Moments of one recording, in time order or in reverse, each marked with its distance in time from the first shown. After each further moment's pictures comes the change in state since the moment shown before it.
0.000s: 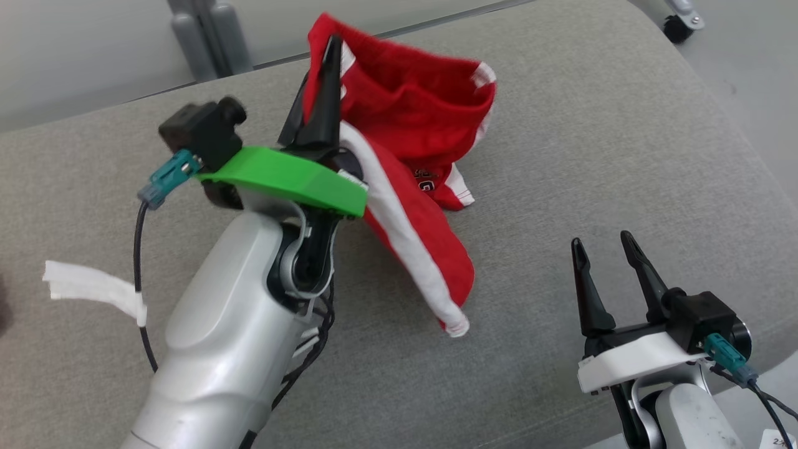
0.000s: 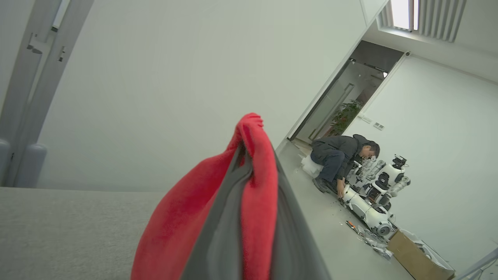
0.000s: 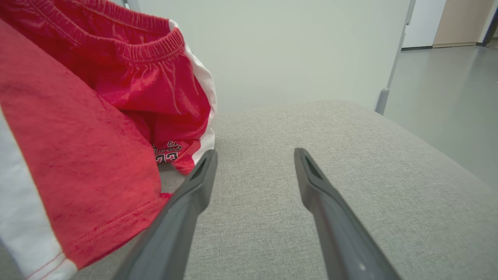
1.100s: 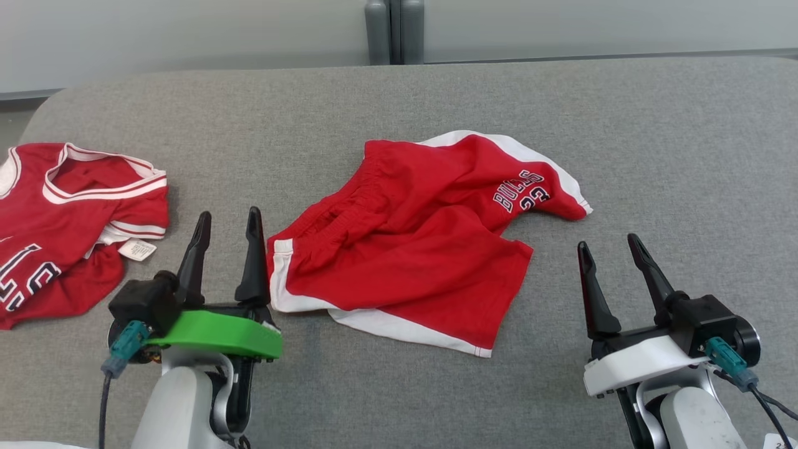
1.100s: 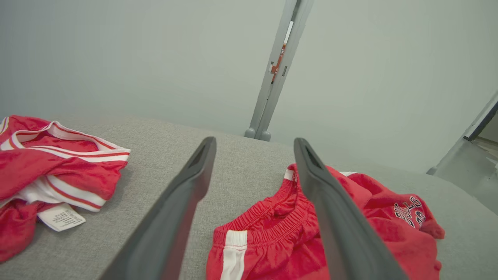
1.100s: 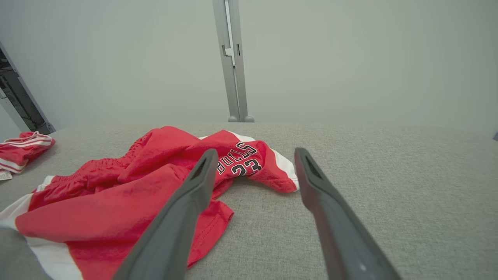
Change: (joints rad) left arm 0.466 0.002 0.384 -0.058 0.489 -0.116 0.000; right arm 0.007 0.001 -0.022 -0.001 -0.049 0.000 0.000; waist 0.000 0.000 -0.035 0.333
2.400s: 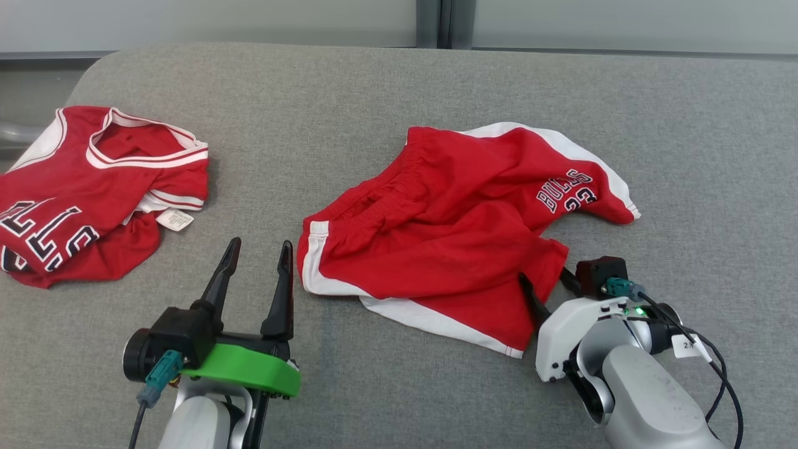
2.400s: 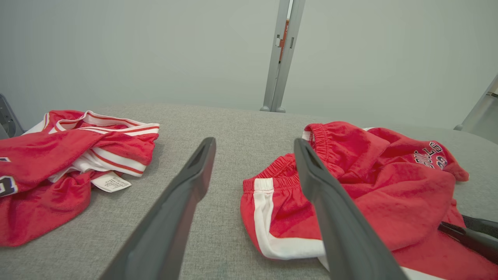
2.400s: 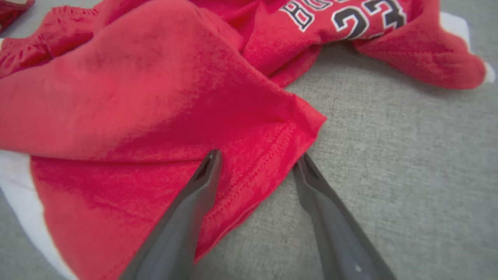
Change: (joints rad) left arm 0.097 0.001 -0.038 -0.069 0.176 -0.029 0.000; right arm -0.301 -0.002 0.184 0.569 0.103 -0.001 0.217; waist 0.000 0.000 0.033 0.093
